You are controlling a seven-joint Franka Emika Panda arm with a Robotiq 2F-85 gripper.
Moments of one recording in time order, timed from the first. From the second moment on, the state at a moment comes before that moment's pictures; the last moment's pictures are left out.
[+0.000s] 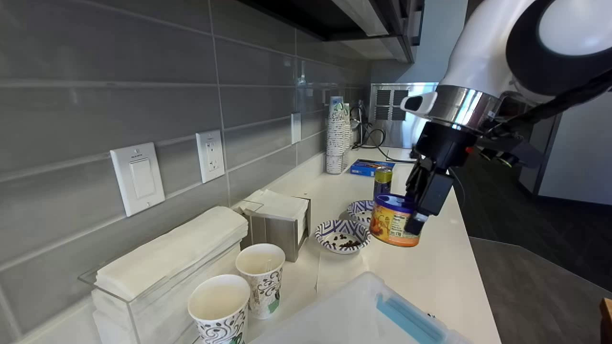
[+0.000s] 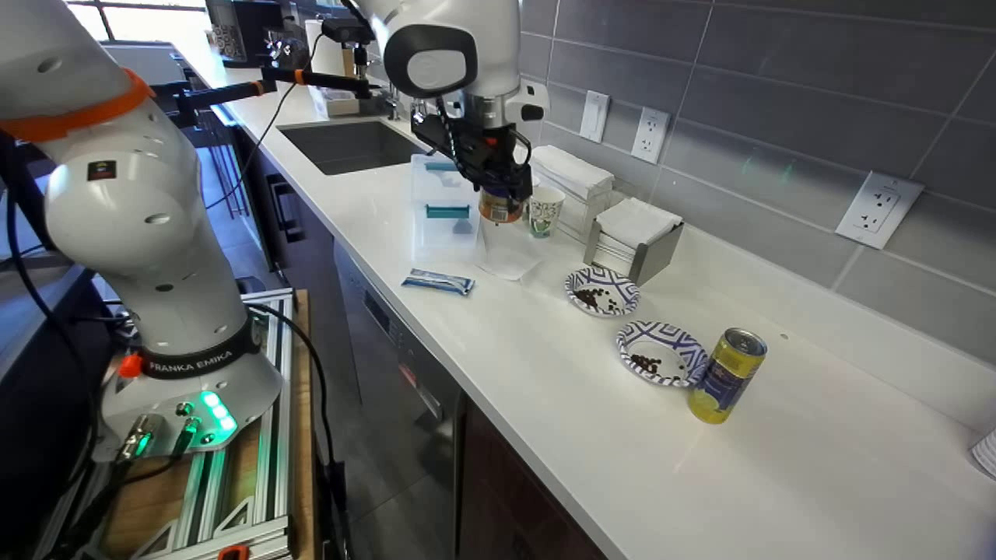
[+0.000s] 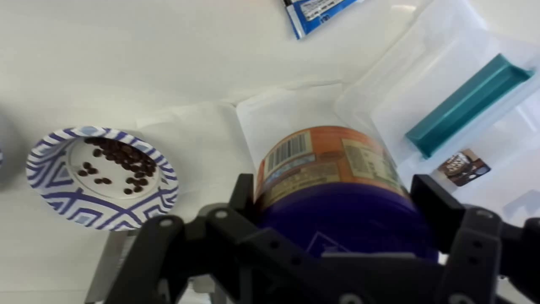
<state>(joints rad) 0.17 -0.34 0.04 -2.63 0.33 2.54 -0.51</state>
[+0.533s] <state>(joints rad) 0.10 -0.17 -0.01 -2.66 0.26 2.73 -0.37</state>
